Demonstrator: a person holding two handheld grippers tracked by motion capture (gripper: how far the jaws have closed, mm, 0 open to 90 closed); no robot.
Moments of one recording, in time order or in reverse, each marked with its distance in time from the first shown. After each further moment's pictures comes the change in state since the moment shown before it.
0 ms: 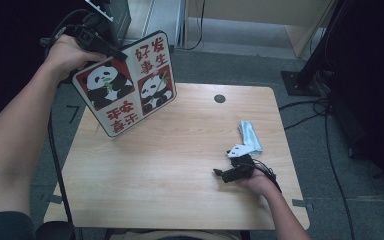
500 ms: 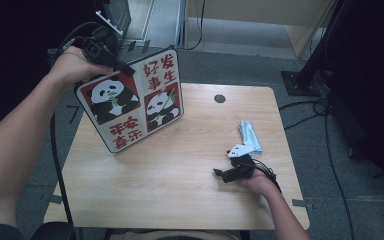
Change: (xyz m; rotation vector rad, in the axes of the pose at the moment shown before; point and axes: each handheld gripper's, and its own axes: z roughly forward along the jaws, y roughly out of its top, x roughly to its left) left arm -0.041 -0.010 0.012 0.065 -0.087 0.020; right arm 0.000 0.000 0.000 0.000 0.000 -0.001
